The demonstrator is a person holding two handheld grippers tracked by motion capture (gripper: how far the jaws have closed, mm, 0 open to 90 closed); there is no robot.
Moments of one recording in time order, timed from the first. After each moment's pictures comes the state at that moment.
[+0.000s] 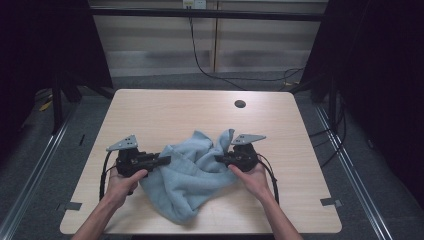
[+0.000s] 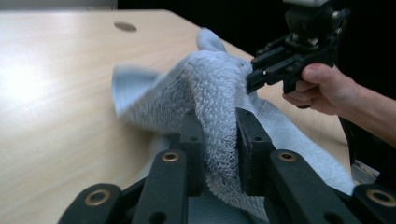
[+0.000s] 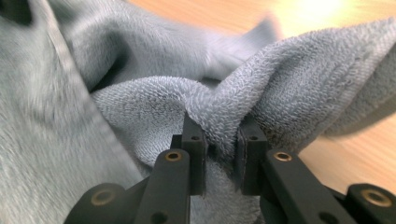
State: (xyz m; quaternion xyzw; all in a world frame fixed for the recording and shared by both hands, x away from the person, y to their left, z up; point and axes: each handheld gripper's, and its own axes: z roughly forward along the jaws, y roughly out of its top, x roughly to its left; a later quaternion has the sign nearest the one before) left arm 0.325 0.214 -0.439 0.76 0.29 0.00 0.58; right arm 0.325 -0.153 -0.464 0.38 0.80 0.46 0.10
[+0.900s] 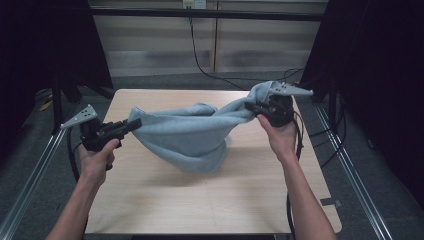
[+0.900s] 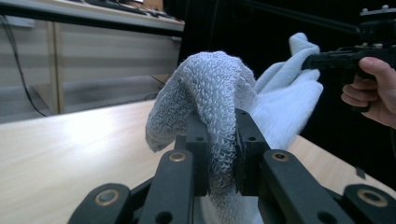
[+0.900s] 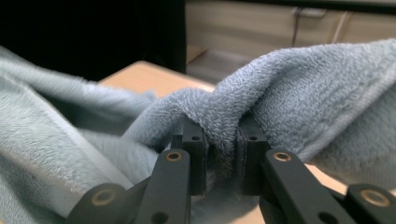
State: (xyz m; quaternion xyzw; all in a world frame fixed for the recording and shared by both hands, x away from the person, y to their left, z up) left arm 0.350 0.270 -0.362 0.69 0.34 0.12 0.63; right arm 0.360 -0.213 -0.326 0.43 0.71 0.50 0.25
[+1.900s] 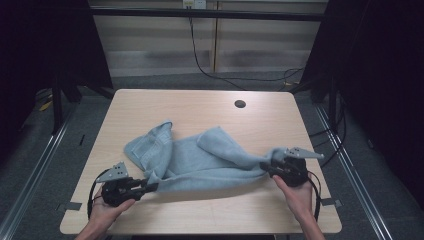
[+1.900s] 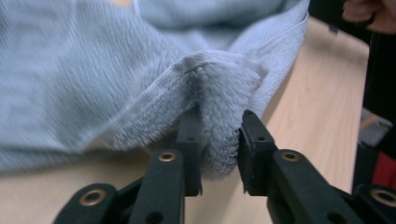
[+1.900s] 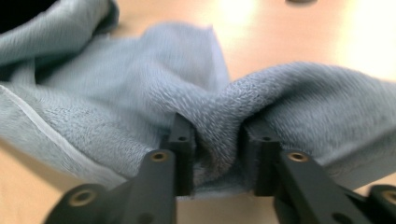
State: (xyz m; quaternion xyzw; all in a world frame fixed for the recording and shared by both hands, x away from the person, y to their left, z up) left arm 0.261 0.242 -0.475 0.82 0.29 0.03 0.50; right arm 0.256 -0.260 -0.454 0.50 0.73 0.44 0.17
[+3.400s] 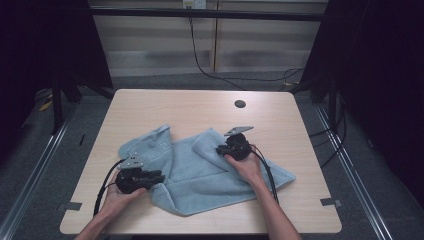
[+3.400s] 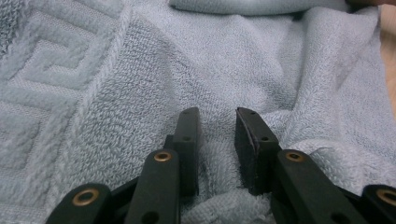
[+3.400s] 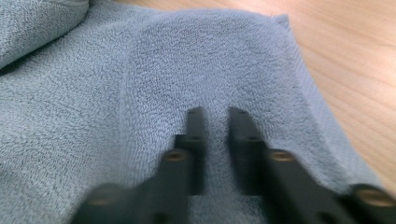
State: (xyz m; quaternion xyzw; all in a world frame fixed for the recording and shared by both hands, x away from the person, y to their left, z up) left arm 0.308 0.223 -0.501 0.84 0.31 0.04 0.45; right arm 0.379 -0.143 -0.495 0.41 0.82 0.38 0.12
